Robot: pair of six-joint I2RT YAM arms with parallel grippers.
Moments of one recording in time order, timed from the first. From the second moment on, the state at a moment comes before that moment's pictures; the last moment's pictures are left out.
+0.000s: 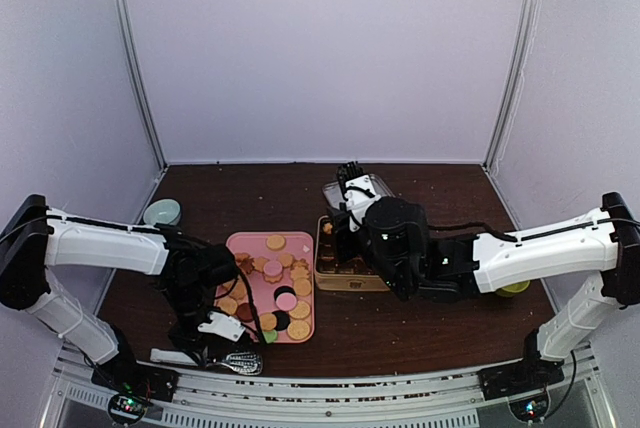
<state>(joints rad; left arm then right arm) -0.86 1.47 0.76 -1.06 0.35 0.95 1.22 1.52 1.01 0.28 0.73 0.18</state>
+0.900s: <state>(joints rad) -0.87 1.52 0.83 -1.11 0.44 0.95 1.22 1.51 1.00 0.28 0.74 0.19</state>
